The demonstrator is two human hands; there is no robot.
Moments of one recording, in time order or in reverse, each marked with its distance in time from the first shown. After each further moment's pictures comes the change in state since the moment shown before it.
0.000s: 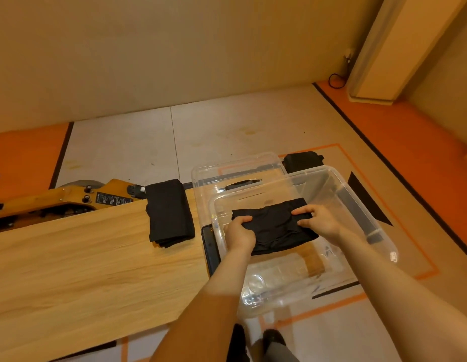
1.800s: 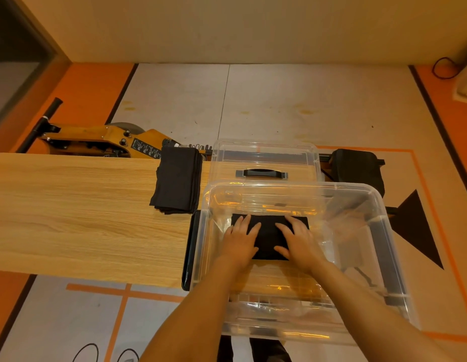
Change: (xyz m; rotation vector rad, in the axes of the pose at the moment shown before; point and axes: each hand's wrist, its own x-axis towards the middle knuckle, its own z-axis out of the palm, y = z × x) left_hand 0.029 -0.049 0.041 1.053 -0.146 0.262; right_hand 0.070 0.057 0.054 -0.925 -0.239 -0.525
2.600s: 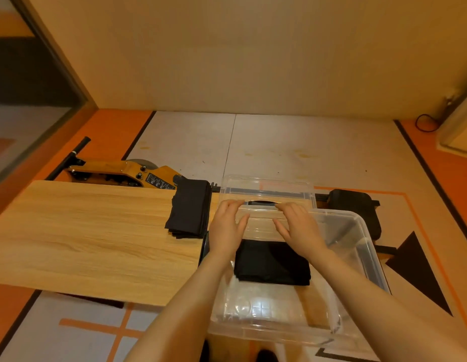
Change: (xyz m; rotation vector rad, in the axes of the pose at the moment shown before) left_hand -0.040 -0.009 -0.115 -0.594 0.763 -0.052; right_hand -0.007 -0.056 -0.128 0.160 0.438 -0.153
